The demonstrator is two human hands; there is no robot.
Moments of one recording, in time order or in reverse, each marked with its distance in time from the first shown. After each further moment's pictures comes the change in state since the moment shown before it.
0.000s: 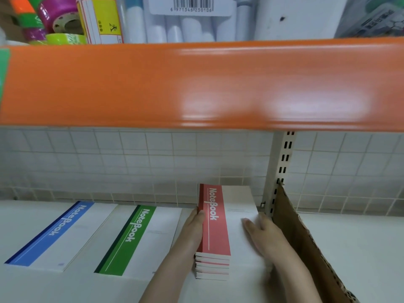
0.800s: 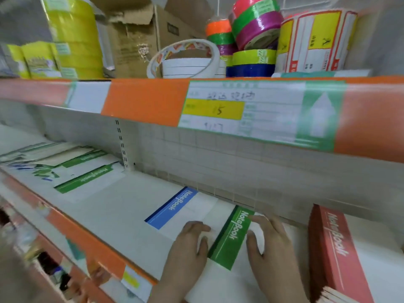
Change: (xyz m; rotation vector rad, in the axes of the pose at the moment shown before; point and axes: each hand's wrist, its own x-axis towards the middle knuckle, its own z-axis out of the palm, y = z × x) left_hand -0.079 -0.020 -0.208 0.900 0.520 0.486; right_hand -0.074 -0.122 0.149 -0.082 0.060 -0.659
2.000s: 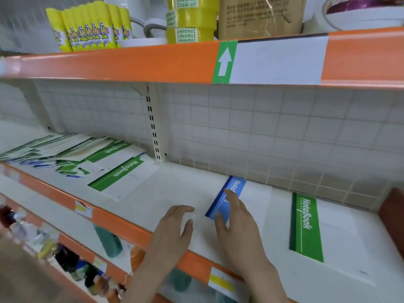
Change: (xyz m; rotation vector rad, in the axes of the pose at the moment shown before) left_hand 0.013 -0.173 -0.142 0.041 -0.003 0.034; right_hand -0.002 -0.147 0.186 0.093 -0.186 -0.017
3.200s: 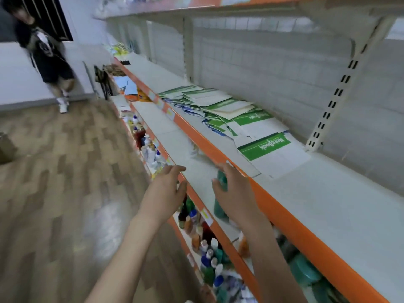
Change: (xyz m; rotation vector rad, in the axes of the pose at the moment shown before) left_hand -0.090 -0.226 -0.220 0.335 0.231 -0.524; right_hand 0.034 -0.202 0.272 0.143 -0.494 -0.394
